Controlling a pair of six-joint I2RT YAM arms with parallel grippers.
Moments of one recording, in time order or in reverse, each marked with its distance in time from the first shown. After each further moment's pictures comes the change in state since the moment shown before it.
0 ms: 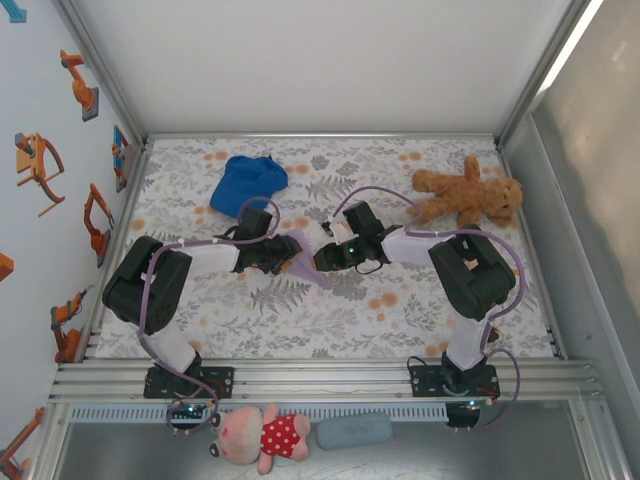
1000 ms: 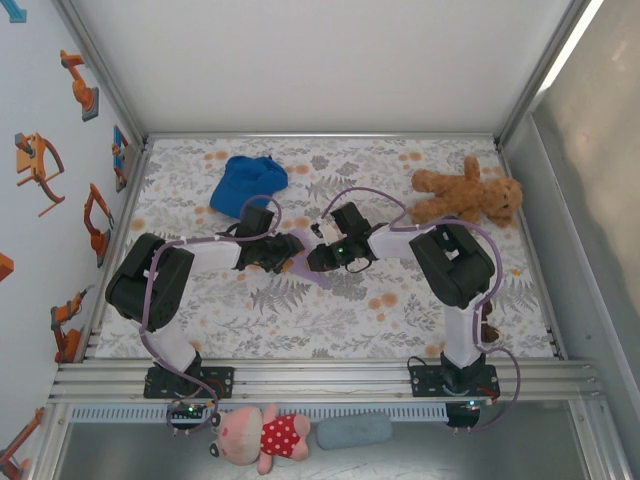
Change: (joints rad) left arm 0.000 0.024 0.031 -0.020 0.023 -0.001; right arm 0.034 0.133 0.099 0.005 0.003 -0.019
